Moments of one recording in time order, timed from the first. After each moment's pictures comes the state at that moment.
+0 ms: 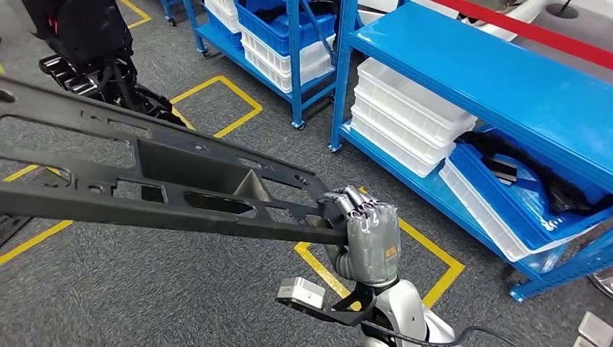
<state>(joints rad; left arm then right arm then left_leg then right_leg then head) -0.20 -0.20 1.46 -0.04 -1.53 0.47 -0.61 -0.09 -0.20 0.54 -1.98 1.14 -0.69 0.24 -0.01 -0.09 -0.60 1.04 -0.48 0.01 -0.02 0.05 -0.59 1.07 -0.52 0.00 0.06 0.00</state>
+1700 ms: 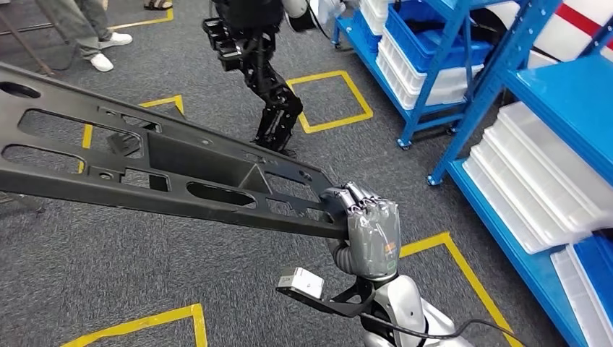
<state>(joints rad) -0.20 -0.20 1.46 -0.04 -1.53 0.46 -0.62 -0.10 -0.24 0.55 -1.98 1.17 -0.69 0.32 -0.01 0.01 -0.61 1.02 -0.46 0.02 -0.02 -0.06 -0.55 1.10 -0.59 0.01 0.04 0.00</state>
